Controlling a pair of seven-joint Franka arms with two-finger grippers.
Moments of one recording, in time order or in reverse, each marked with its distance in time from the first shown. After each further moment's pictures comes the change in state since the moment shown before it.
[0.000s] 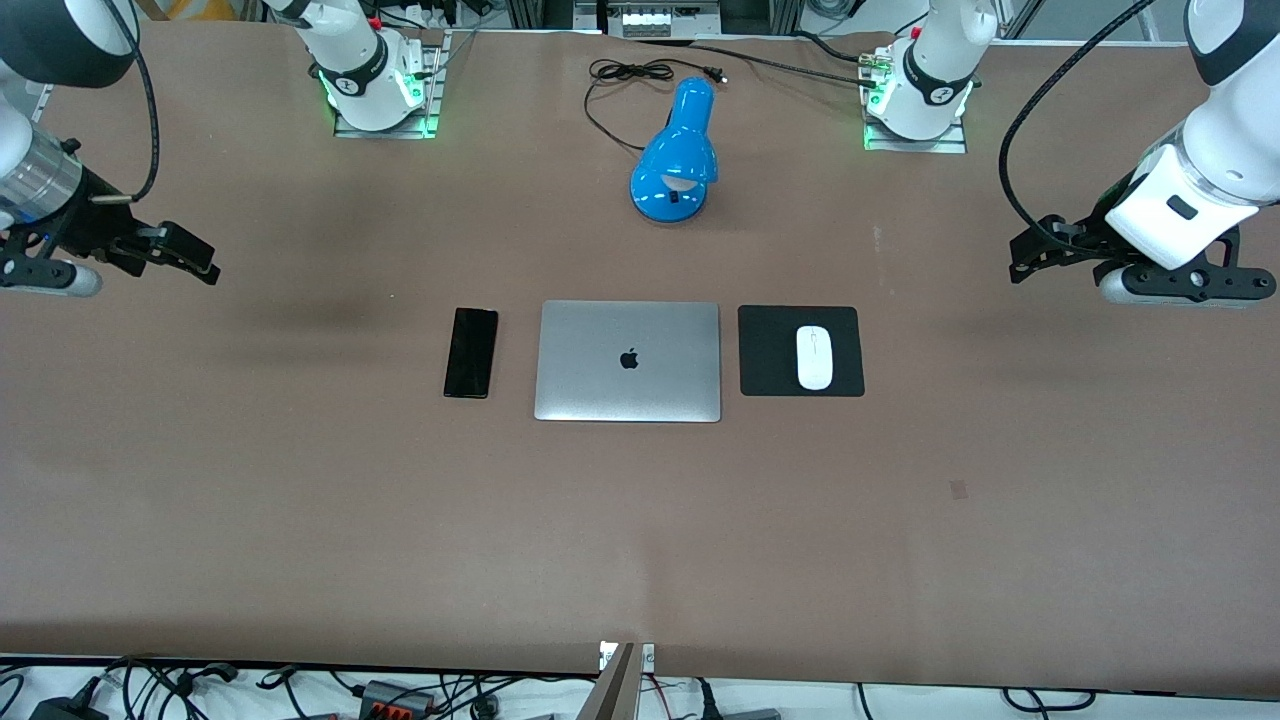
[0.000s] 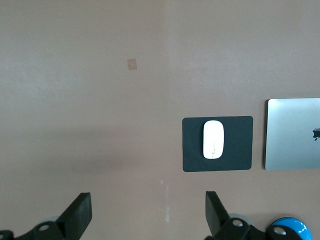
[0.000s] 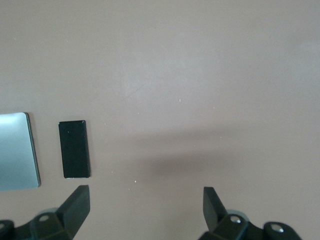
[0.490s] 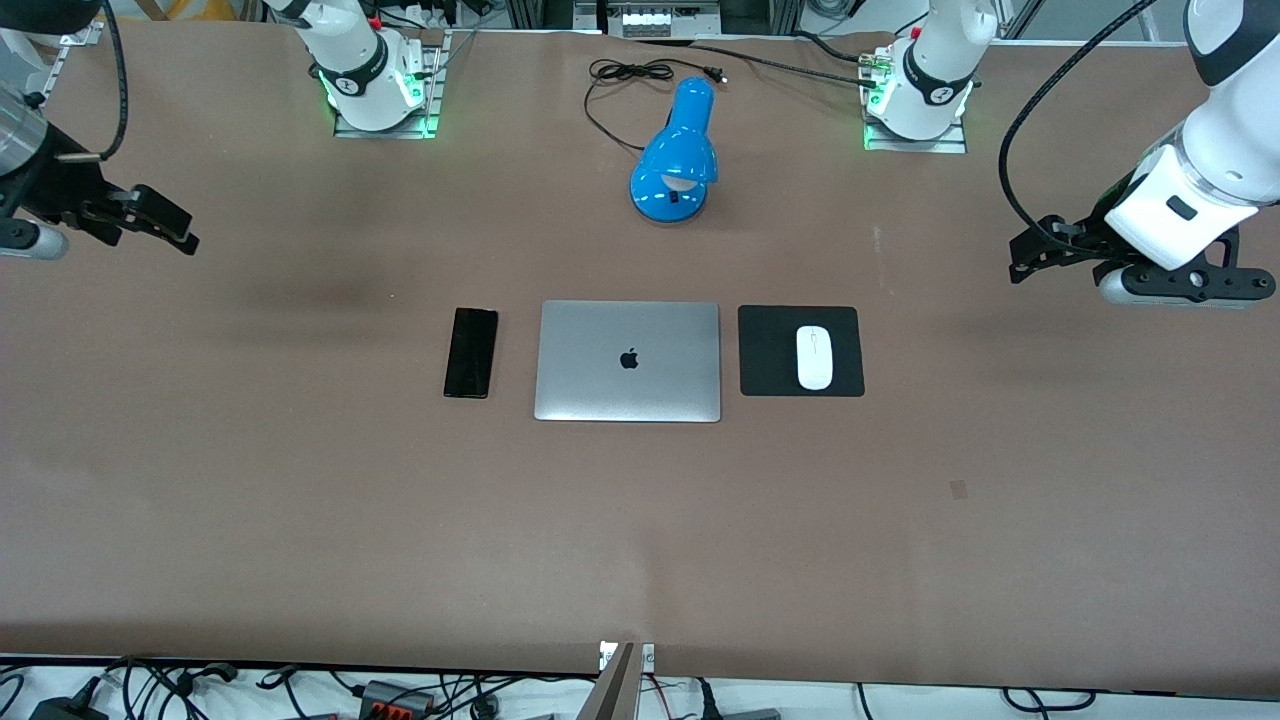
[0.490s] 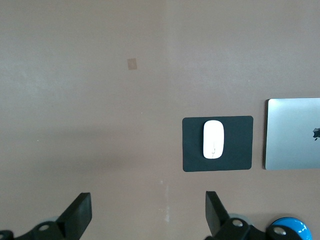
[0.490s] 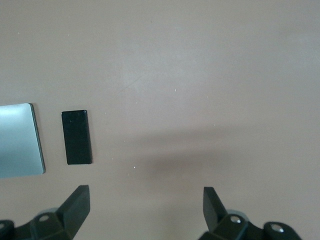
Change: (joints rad) left arm 0.000 0.001 0.000 0.000 0.000 0.000 0.000; right arm -0.009 -0.035 -0.004 0.055 0.000 -0.135 -0.004
